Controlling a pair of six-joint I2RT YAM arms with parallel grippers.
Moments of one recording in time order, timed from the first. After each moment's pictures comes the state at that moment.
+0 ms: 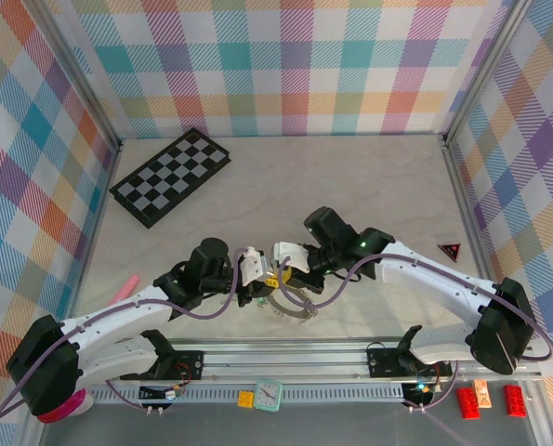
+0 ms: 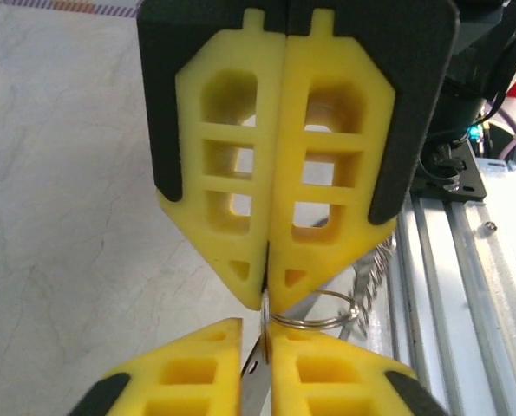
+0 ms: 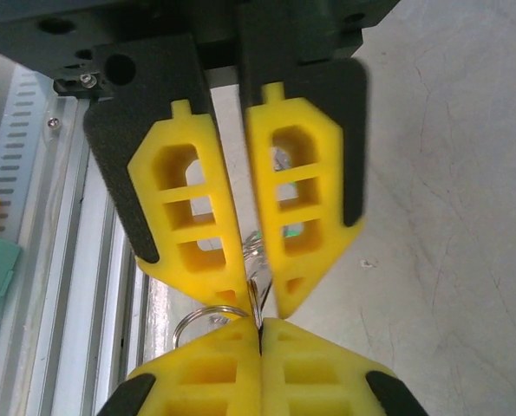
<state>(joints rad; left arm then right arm) -0.78 1.03 0.49 0.07 0.56 0.26 0.88 1.29 1.01 -0.65 -0.49 -0.55</state>
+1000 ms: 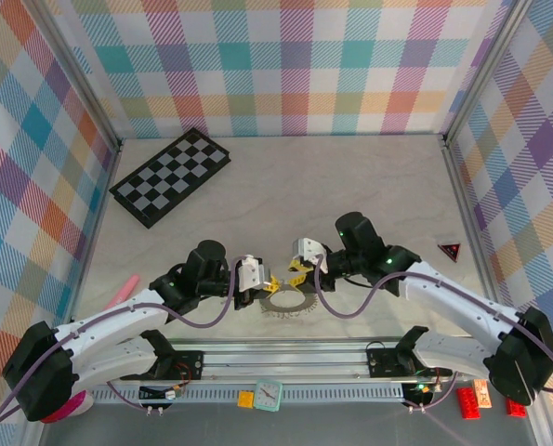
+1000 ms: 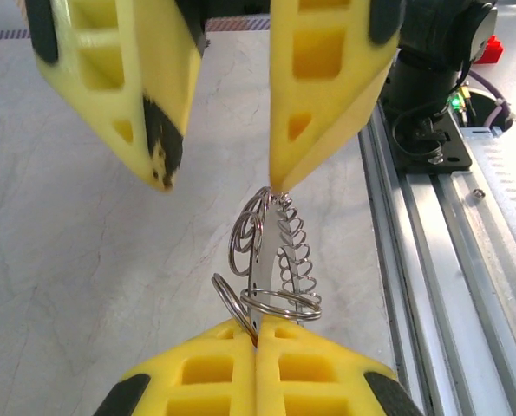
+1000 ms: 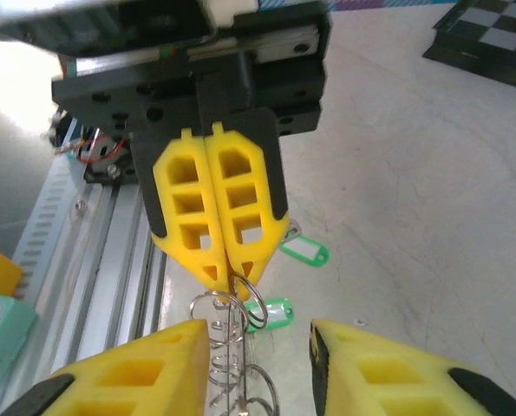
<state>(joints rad) -0.78 0.98 0.47 0.03 0.58 0.39 0.75 1.07 0.75 -0.33 -0.69 -0.45</state>
